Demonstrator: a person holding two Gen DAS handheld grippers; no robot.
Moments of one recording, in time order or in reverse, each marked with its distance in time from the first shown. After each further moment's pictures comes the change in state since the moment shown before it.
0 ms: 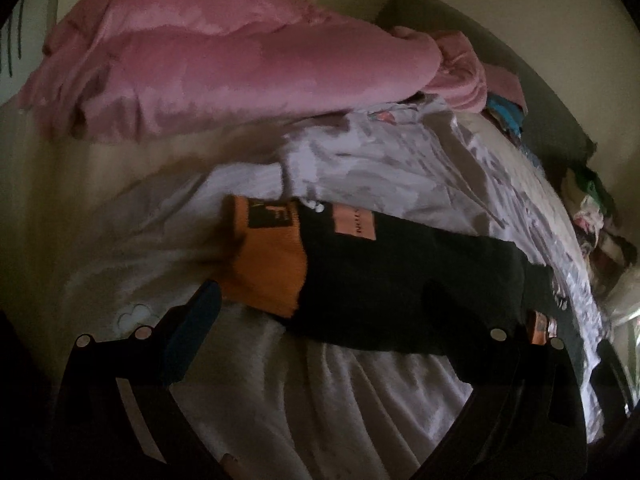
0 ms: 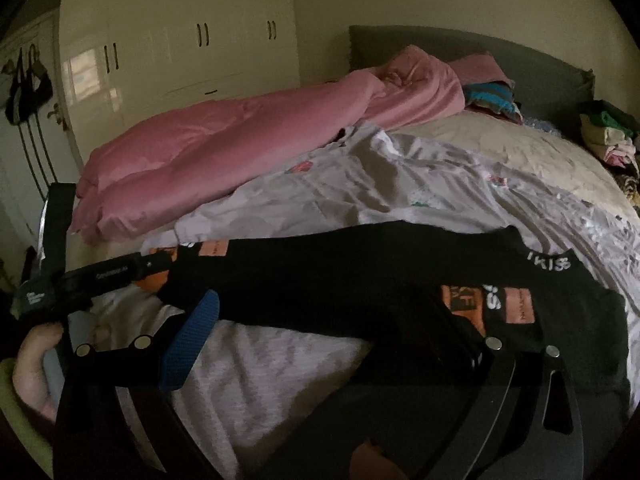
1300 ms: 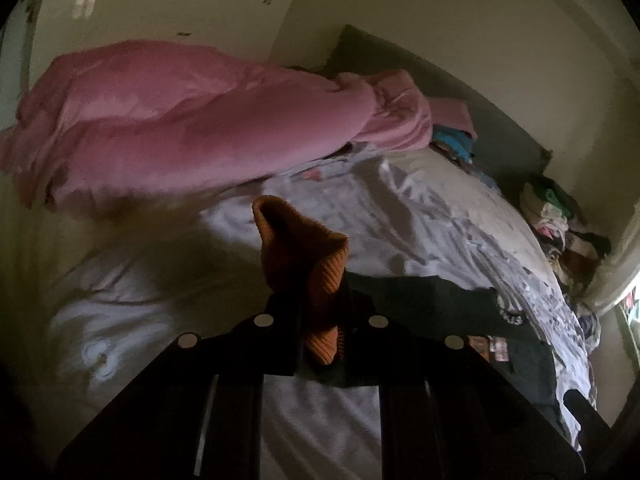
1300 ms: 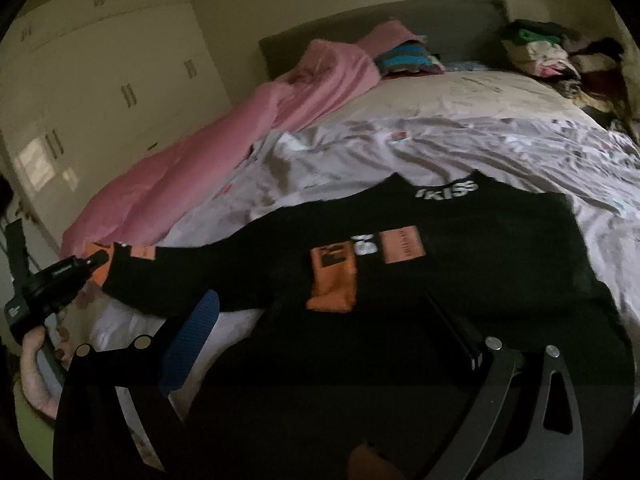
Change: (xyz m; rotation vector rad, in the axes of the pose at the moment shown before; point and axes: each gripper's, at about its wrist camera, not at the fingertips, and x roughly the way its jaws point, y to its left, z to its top) left arm -0.057 -0.078 0.005 0.121 -0.201 -0.132; right arm -0.075 -0.129 -0.046 0.342 -0.045 -0.084
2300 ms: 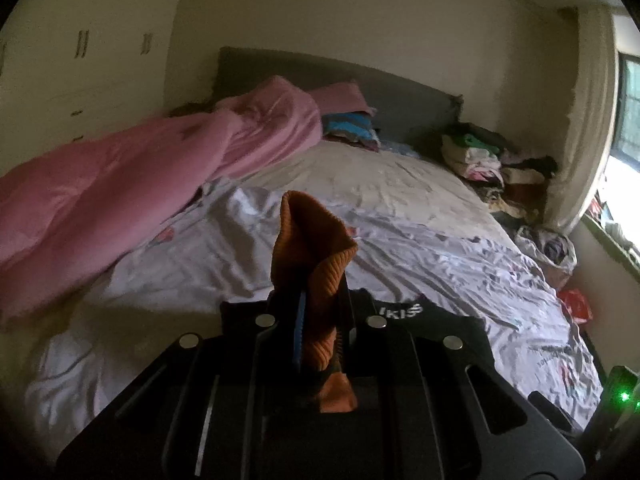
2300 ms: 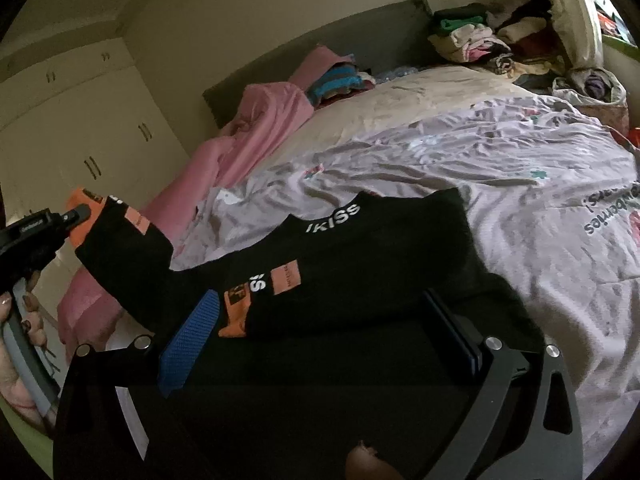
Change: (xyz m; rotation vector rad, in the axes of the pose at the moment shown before) left arm -0.020 -0.222 0.006 0.347 -0.024 -0.192; right arm -0.079 -0.122 0.000 0.209 -0.121 -0.068
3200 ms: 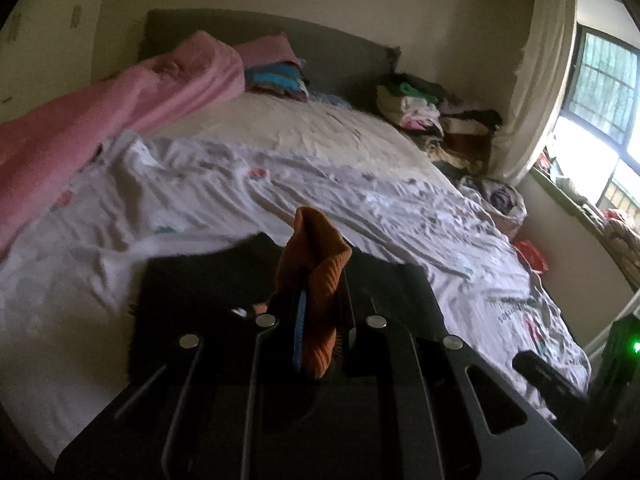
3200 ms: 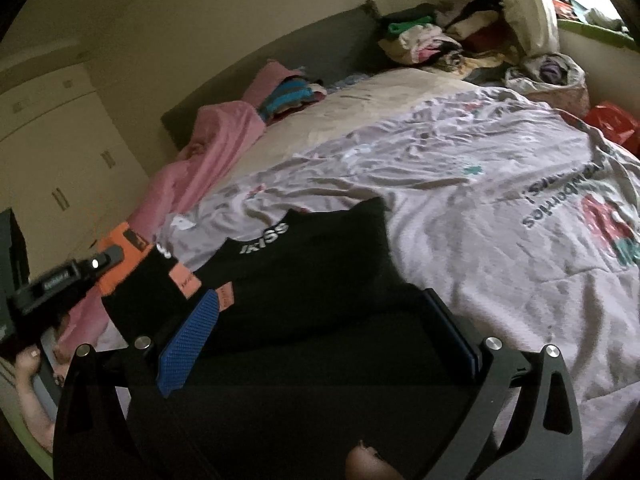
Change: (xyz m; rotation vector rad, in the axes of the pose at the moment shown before) left arm 0.073 -0.075 -0.060 0.058 0.158 -0.247; right arm -0.017 -0.066 0.005 0.105 -0.041 -0.131
